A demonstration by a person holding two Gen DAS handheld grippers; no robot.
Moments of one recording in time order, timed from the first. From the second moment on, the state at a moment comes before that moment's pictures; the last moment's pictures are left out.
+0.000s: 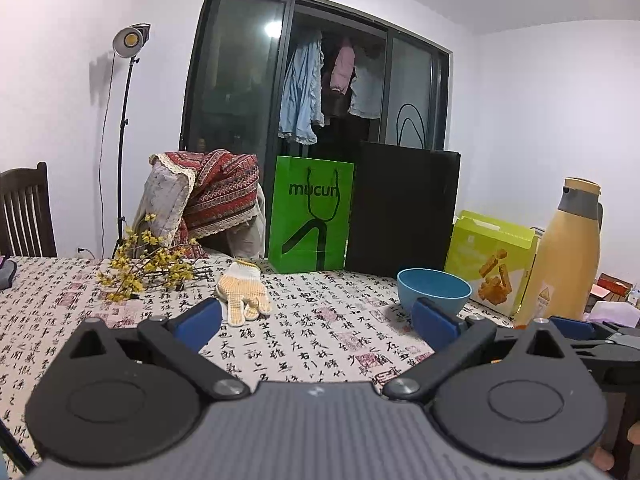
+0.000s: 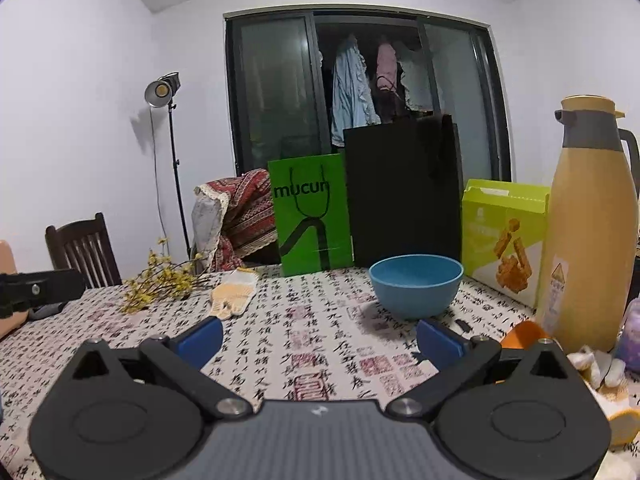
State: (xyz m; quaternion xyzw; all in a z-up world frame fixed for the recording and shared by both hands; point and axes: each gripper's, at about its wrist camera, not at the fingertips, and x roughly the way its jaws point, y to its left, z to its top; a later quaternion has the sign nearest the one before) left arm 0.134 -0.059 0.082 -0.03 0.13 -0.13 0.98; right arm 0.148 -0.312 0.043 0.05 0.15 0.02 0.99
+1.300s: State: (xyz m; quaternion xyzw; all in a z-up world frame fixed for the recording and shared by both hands) left arm 0.256 -0.113 0.121 -0.05 0.14 -0.14 0.98; right arm 0.255 -0.347 0.093 0.07 0.14 -0.04 0.99
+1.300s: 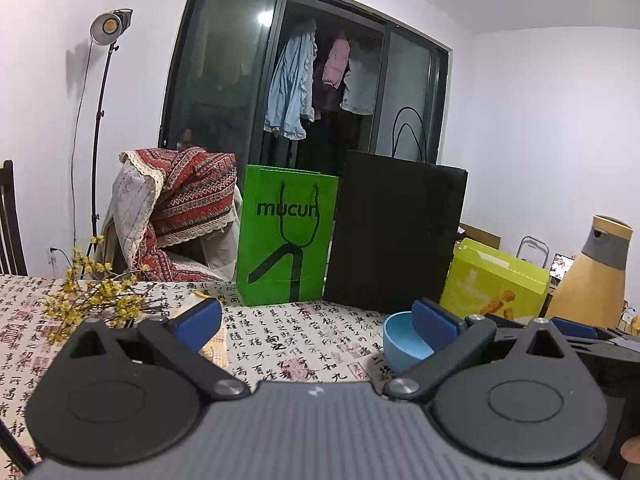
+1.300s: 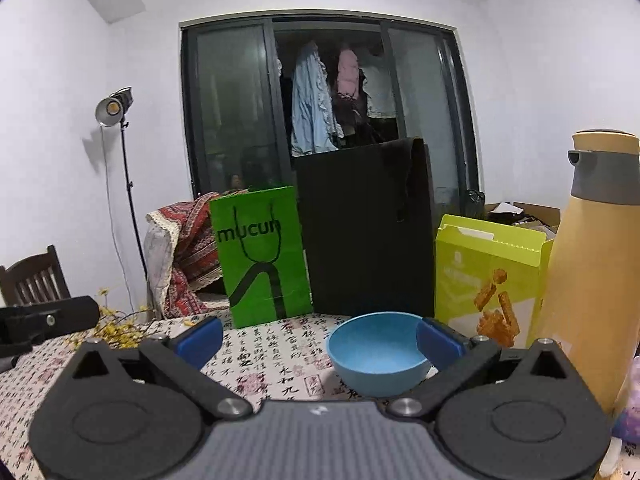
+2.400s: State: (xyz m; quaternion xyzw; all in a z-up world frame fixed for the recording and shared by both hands) left arm 0.381 -0.191 0.106 -0.04 0.23 -0.10 0.97; right arm 0.382 -0.408 0.065 0.12 0.20 -0.12 0.96
